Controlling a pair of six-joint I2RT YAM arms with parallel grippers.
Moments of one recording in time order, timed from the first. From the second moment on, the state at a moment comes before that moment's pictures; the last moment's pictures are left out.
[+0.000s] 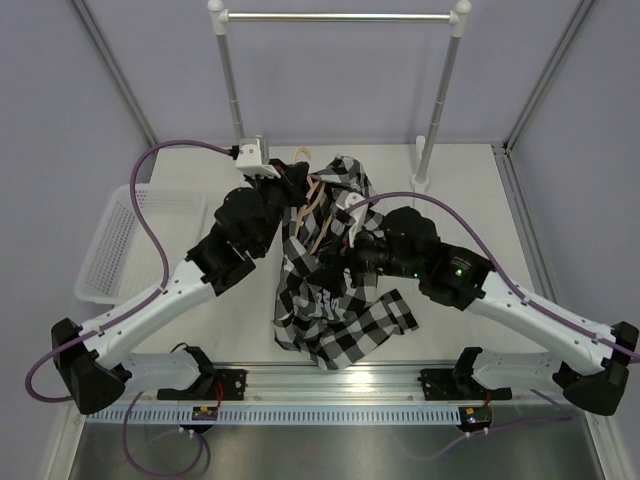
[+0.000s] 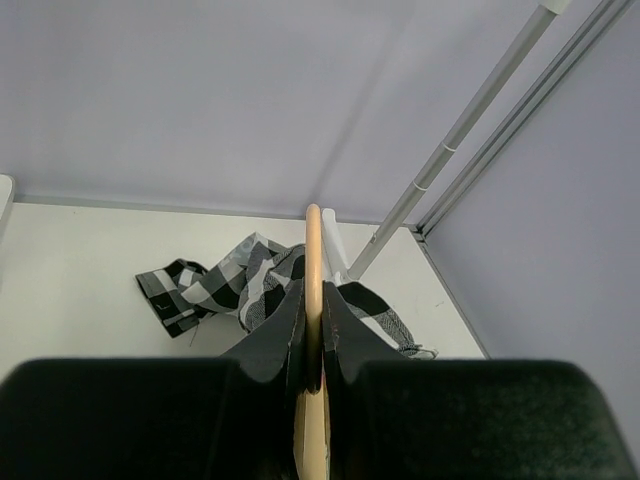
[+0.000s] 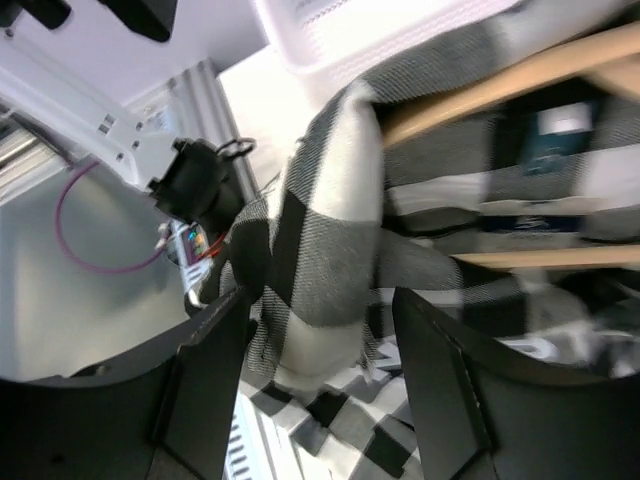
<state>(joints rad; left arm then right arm) -0.84 1.19 1.13 0.18 -0.52 -0.39 1.00 1.17 1.18 -0.33 -0.31 0.21</state>
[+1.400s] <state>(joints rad) -0.84 1.07 1.04 0.19 -0.35 -0.29 0.83 1.25 1.19 -0.18 0.07 0.83</state>
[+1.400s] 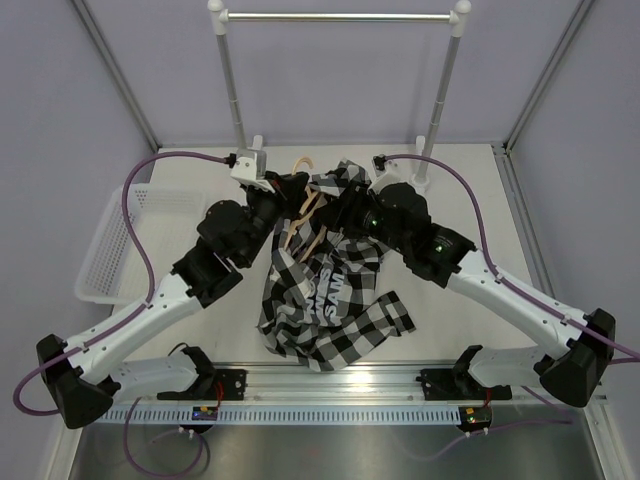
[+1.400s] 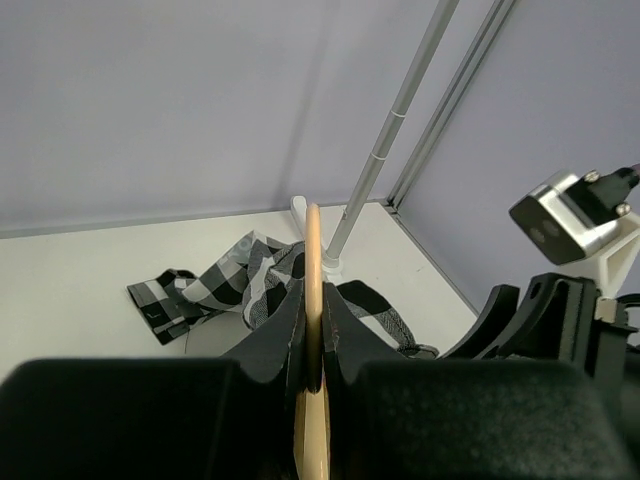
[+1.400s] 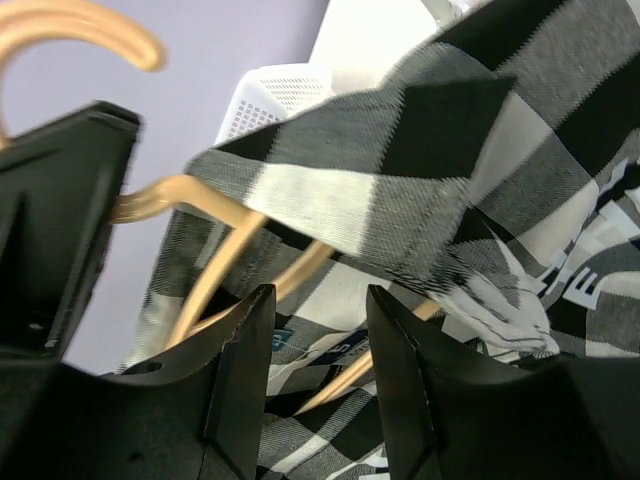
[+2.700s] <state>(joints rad) -0.84 1.01 0.95 0.27 -0.26 -0.27 0.76 1.32 1.11 0.08 0.05 1.04</state>
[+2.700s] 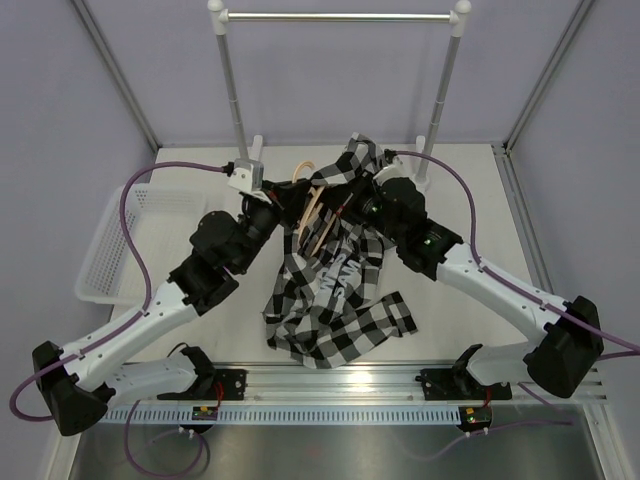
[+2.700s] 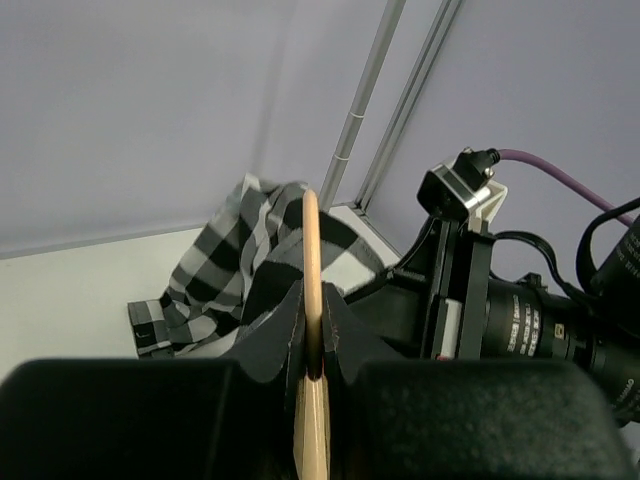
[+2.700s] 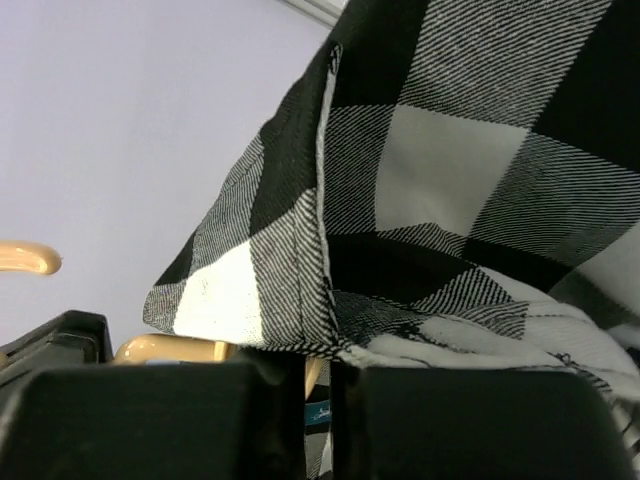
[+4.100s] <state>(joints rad) -0.95 1.07 1.12 -0.43 -0.39 -0.67 0.66 1.27 1.11 0.00 0.36 0.92</state>
